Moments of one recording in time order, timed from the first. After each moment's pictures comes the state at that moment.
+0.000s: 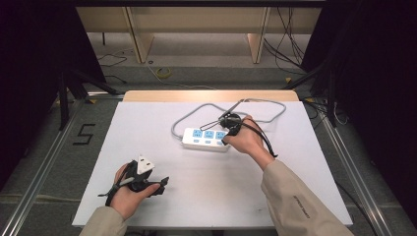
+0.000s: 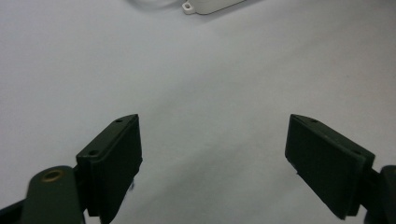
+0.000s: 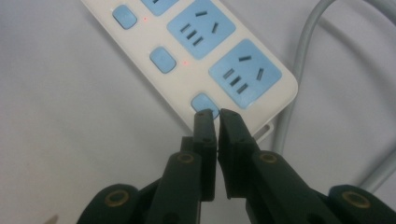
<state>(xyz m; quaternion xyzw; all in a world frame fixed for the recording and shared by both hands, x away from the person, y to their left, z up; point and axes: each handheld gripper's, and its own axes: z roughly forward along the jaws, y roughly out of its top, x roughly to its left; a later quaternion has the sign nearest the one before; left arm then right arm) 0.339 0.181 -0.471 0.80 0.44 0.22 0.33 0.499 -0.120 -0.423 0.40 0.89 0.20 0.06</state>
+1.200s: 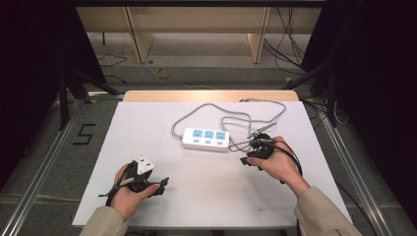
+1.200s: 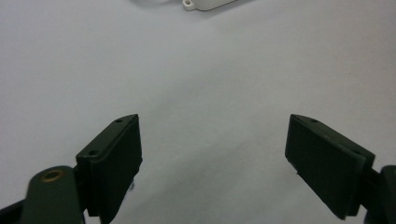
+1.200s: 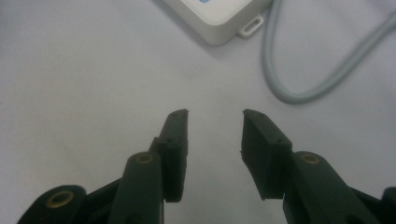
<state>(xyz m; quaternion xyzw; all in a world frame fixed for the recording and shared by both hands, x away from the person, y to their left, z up) 0.339 0.181 -0.473 0.80 0.45 0.22 0.33 0.427 -0.200 -0.431 0.40 0.88 0.26 0.06</state>
